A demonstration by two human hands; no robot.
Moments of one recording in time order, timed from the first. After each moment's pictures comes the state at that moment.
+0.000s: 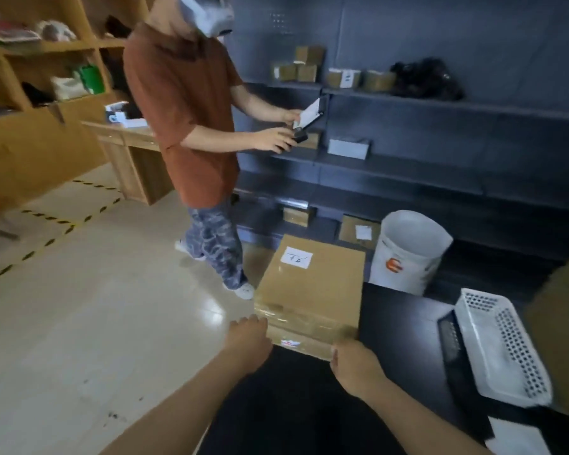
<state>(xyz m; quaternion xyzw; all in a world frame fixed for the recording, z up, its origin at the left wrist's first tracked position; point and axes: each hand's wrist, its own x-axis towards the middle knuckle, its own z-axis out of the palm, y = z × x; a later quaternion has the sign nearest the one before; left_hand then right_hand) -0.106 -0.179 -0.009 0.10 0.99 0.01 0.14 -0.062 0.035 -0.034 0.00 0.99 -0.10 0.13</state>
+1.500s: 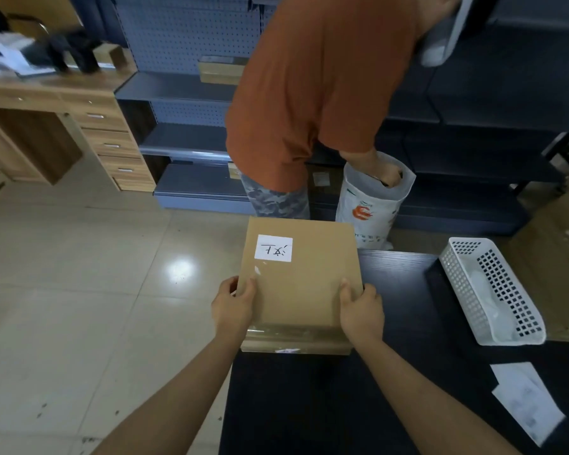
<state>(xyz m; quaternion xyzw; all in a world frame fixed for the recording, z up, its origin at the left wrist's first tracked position) -0.245 -0.168 -0.069 -0.17 0.80 0.57 0.08 -0.175 0.033 -0.076 0.42 0.83 -0.36 -0.08</state>
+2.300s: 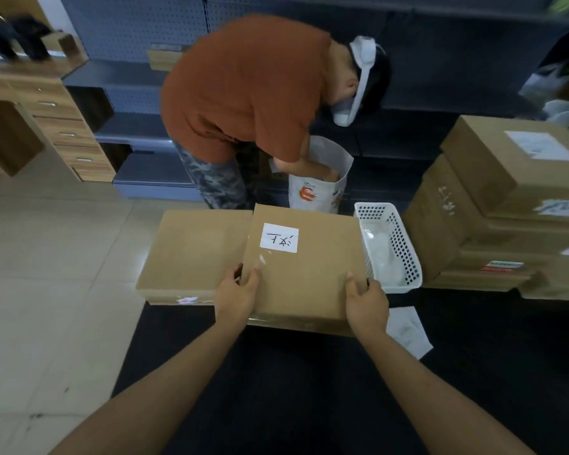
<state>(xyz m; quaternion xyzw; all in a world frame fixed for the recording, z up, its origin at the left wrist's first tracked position) -0.085 0.012 -0.060 -0.08 0.82 0.56 0.08 0.003 0.211 -0.063 0.46 0.77 -0.42 -0.12</state>
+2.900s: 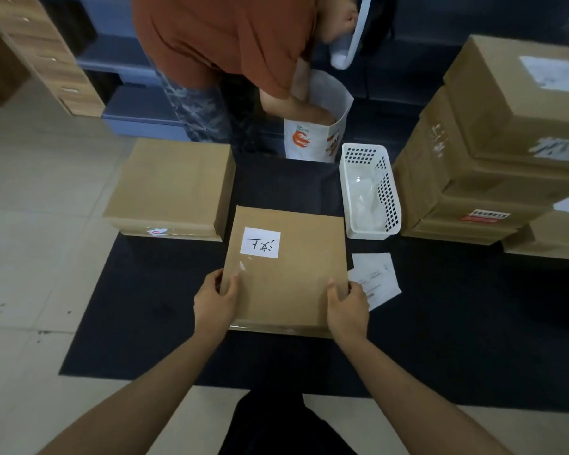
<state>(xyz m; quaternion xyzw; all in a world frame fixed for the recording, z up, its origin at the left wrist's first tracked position) 0.039 0.014 -0.121 -0.14 0.84 0.50 0.13 0.111 0.227 -0.121 0.45 0.78 -0.42 0.00</state>
